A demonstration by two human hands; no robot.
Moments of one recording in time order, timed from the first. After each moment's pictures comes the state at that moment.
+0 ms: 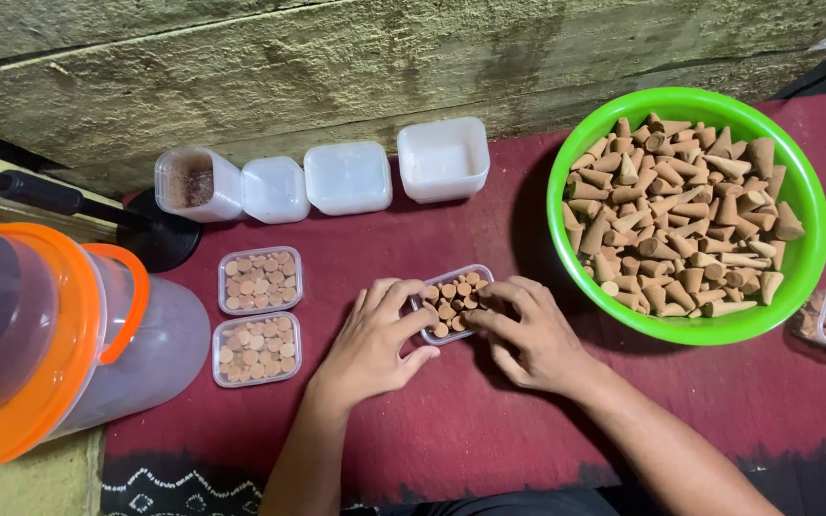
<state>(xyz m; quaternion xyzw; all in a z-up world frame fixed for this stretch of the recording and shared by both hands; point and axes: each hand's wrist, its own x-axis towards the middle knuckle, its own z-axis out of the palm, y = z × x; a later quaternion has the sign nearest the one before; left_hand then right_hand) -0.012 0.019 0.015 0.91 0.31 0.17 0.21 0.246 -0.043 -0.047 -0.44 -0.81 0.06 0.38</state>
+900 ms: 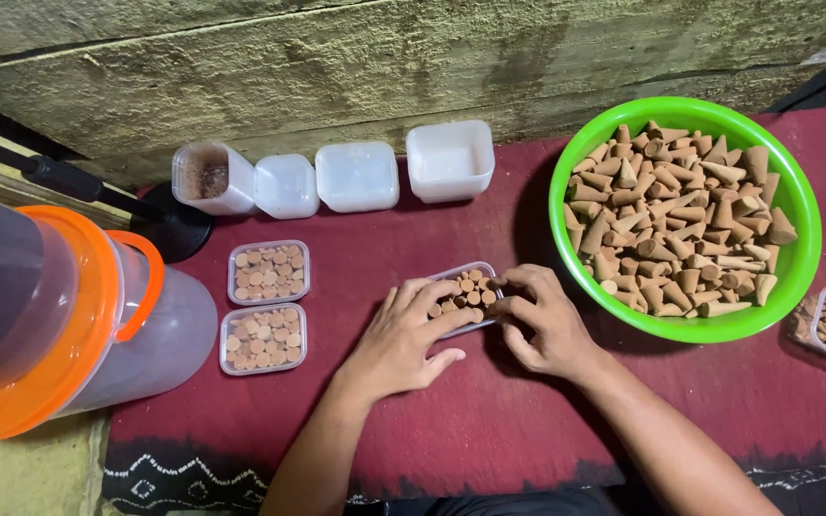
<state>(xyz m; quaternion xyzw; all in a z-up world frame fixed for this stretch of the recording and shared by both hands) 0.007 0.005 0.009 0.92 0.26 0.21 0.21 0.259 -0.032 -0.054 -0.41 -0.79 0.09 0.45</state>
